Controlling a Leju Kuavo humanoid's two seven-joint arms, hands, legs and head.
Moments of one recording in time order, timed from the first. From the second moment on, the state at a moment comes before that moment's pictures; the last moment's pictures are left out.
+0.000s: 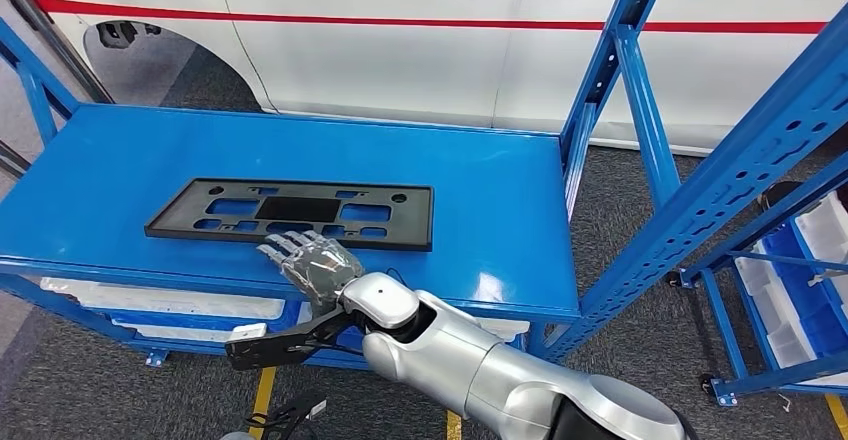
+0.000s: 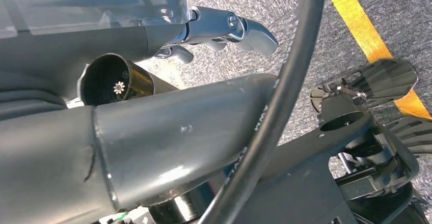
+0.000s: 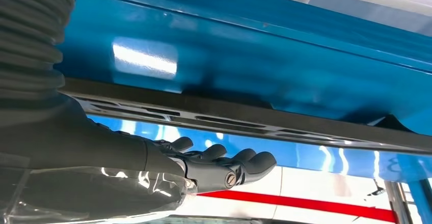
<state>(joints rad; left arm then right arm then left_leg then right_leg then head) -0.28 -0.13 0.44 -0.19 -0.80 -0.29 0.40 -0.88 0.36 1.33 -0.67 0.55 -0.17 0.14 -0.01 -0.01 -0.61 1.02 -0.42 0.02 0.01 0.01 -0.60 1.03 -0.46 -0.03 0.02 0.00</state>
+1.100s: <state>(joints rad) -0.28 -0.13 0.44 -0.19 -0.80 -0.29 0.40 -0.87 0.36 1.33 -0.64 0.55 -0.17 0.14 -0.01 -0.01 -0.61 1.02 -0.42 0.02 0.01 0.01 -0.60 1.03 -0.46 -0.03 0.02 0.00</state>
